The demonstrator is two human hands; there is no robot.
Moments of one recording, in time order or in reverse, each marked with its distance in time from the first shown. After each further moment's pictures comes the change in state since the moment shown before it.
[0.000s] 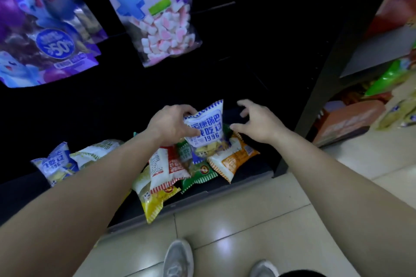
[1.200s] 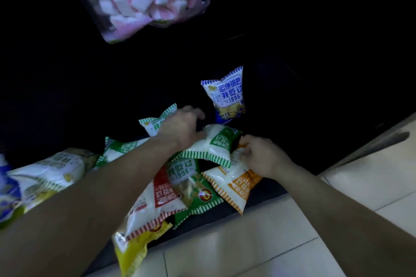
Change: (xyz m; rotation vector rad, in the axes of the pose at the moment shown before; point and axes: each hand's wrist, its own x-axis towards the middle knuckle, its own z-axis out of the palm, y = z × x) left_hand 0.127 -0.057 0.127 0.068 -0.050 0.079; right_hand 0.076 0.076 0.115 -0.153 -0.250 0.223
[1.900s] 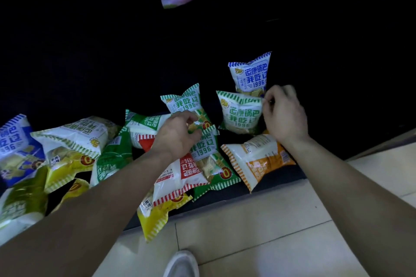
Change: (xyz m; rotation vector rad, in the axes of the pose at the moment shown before) left_hand -0.095 -0.057 0.023 -0.467 0.097 -0.204; right_hand 0.005 -0.050 -0.013 -0.043 0.669 -0.215
